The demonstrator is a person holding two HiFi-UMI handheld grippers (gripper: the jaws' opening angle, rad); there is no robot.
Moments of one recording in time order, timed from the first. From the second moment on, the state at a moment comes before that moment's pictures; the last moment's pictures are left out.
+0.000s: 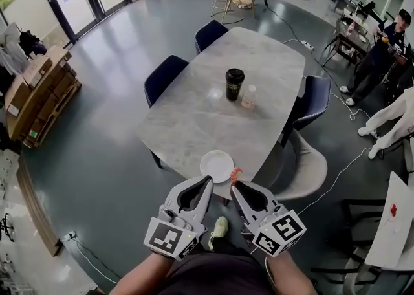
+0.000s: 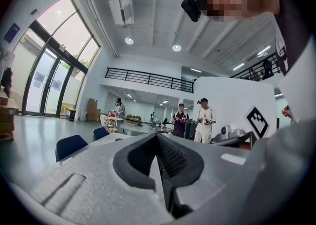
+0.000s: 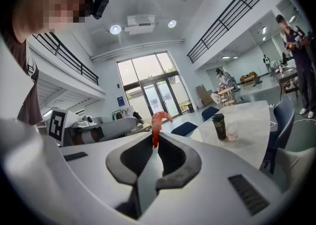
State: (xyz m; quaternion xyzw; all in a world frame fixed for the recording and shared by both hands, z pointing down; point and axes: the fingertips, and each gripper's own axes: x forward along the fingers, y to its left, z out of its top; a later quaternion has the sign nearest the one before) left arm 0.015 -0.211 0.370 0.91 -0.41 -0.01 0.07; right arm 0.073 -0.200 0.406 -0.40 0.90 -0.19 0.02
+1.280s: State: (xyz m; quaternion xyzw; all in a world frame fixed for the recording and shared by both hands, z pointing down) left arm -0.014 -0.328 0.526 0.90 -0.41 0.02 0.11; right arm 0.043 -0.303 0.603 -0.41 0.88 -0.20 -0.16
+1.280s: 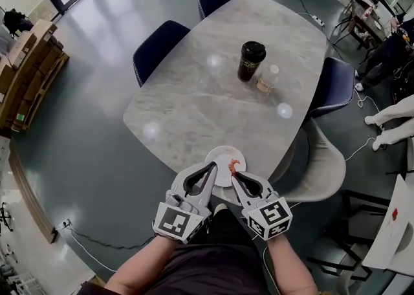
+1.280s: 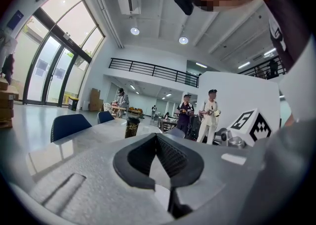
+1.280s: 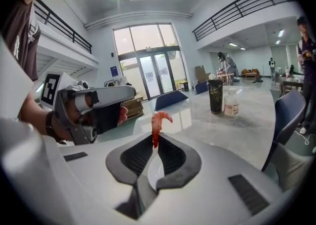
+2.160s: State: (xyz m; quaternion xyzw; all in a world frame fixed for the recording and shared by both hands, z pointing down) left arm -0.018 -0.354 0.608 0.90 -0.42 0.05 0.13; right arm 0.034 -0.321 0.736 -0.36 0.83 -0.15 -0.41
